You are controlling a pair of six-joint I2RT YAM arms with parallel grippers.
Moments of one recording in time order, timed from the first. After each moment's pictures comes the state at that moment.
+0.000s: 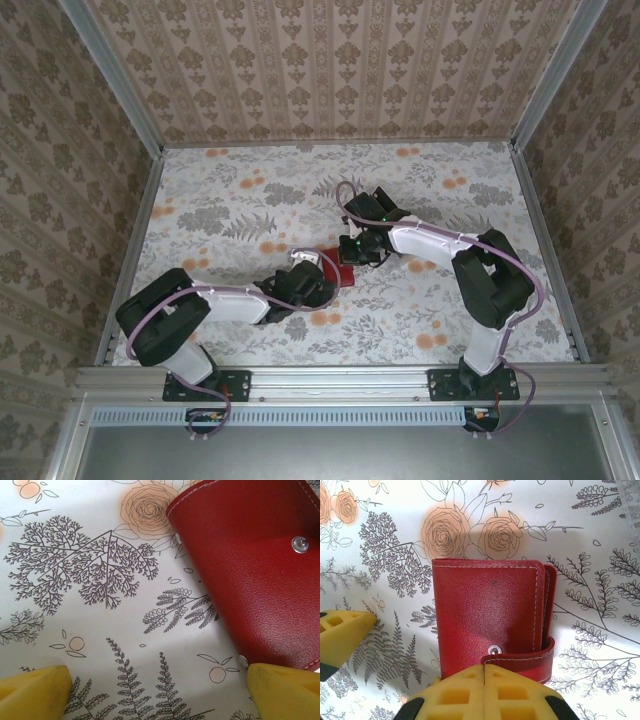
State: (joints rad) left arm -0.97 1.56 0.56 0.11 -0.32 -0.51; right arm 0.59 1.81 1.21 -0.54 -0.25 0.56
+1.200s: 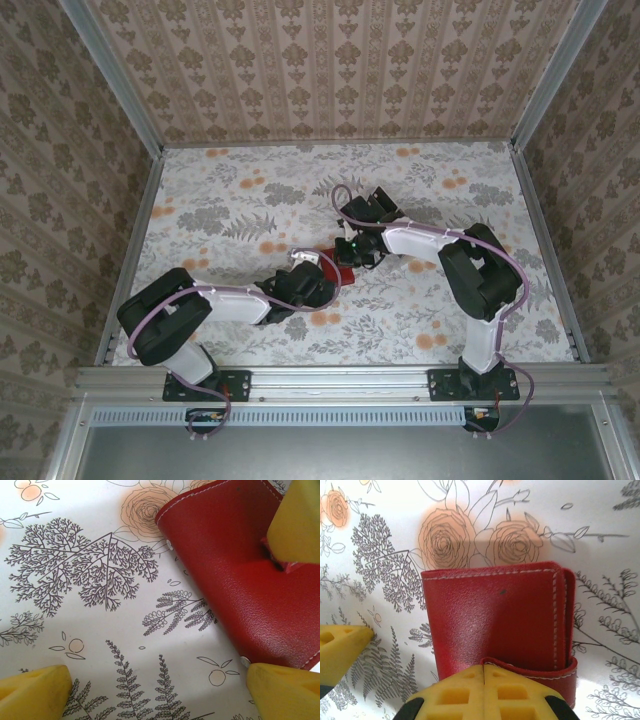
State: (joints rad) left arm -0.98 1.57 0.57 0.12 -0.34 -0.51; right arm 0.59 1.89 1.19 -0.43 -0.29 0.58
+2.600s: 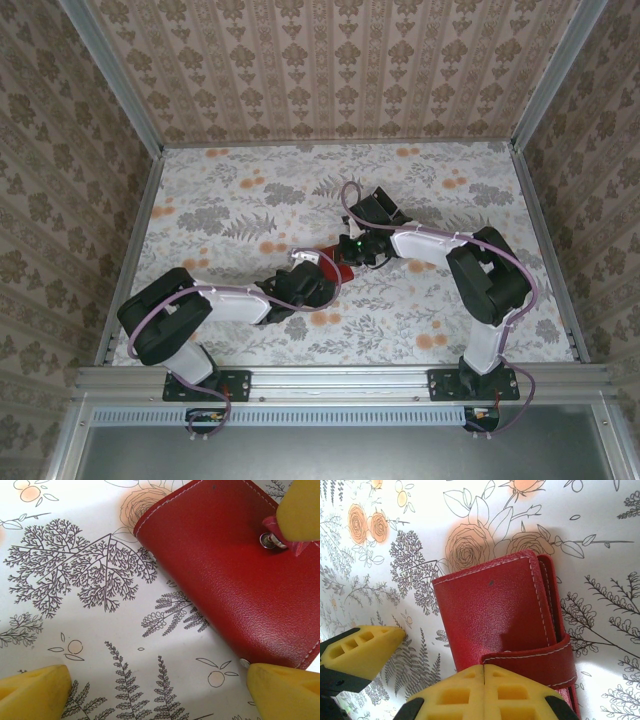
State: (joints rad) left arm -0.98 1.57 0.57 0.12 -0.34 -0.51; right arm 0.57 1.83 1.11 -0.31 -0.37 0.64
